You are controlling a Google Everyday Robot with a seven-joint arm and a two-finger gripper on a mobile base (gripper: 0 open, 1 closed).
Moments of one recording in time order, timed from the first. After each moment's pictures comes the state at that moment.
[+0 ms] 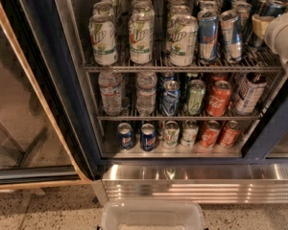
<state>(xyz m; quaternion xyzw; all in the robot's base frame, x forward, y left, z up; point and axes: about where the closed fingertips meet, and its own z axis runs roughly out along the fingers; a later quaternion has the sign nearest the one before) 0.705 -0.369 0.991 -0.09 0.72 -0.19 0.66</state>
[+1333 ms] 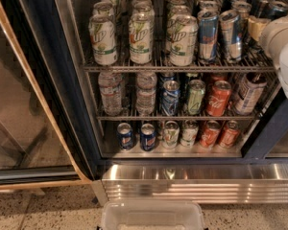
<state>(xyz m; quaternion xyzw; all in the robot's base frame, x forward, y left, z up) 0.695 -0.362 0.991 -0.03 0.71 -0.17 0.68</state>
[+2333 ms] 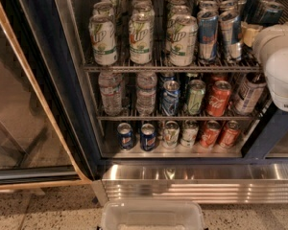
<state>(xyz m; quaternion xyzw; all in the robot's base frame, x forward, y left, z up) 0.696 -0.351 0.976 0.01 0.70 -0.15 0.70</state>
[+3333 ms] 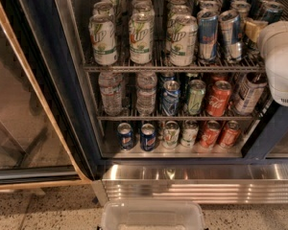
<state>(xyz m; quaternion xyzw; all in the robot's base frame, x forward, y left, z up) 0.709 -0.382 0.982 0.03 0.69 -0.19 0.70</state>
